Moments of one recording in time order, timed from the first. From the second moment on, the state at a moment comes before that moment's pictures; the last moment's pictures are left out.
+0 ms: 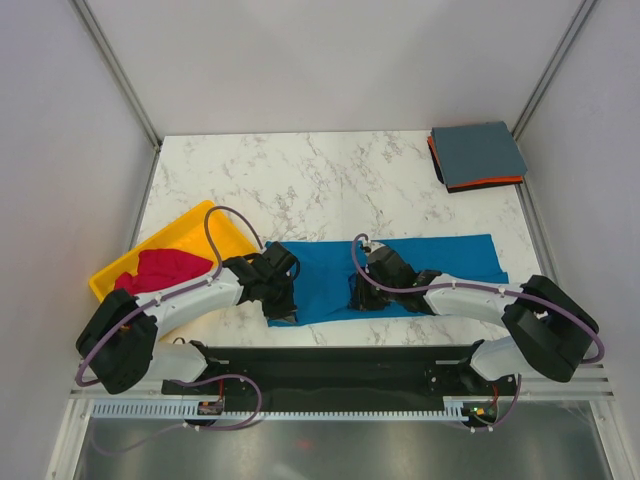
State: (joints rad) left arm -0.76 1.31 0.70 -0.62 0.13 -0.89; right arm 0.81 1.40 0.58 -0.04 -0.14 0.71
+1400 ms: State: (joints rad) left arm -0.74 1.32 0.77 -0.63 0.12 -0.89; right arm 0.81 1.45 0.66 -0.02 -0.18 0.67
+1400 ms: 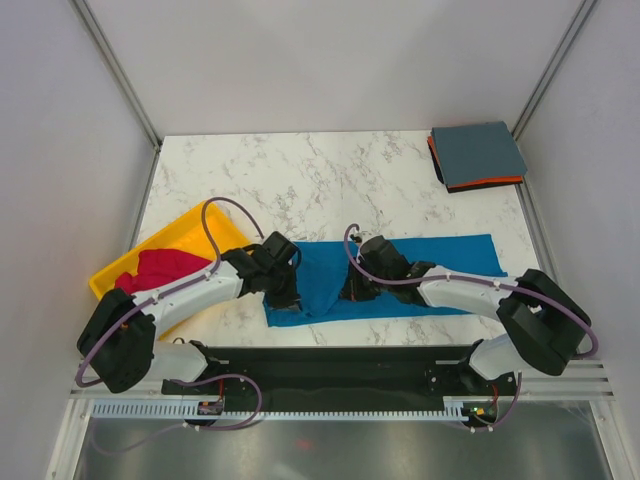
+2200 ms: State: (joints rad) left arm -0.54 1.44 0.81 -0.63 0.13 -0.81; right arm 0.69 1.62 0.83 -0.02 -0.28 0.70
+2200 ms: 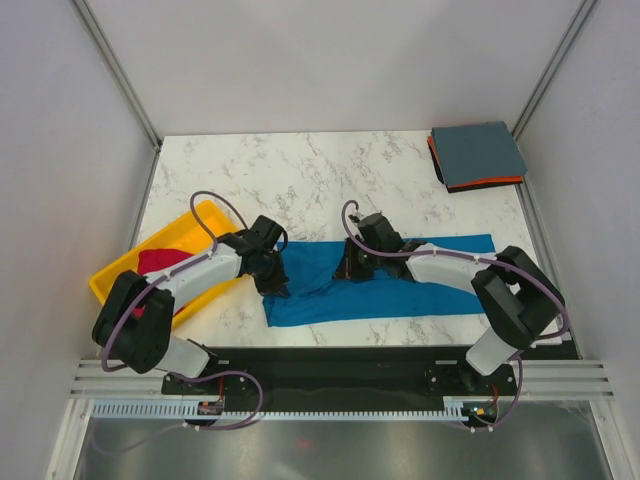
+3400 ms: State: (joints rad) left arm -0.55 1.46 0.91 -0.65 0.13 -0.69; right arm 0.63 1.76 1.08 -0.13 -0.35 0.67
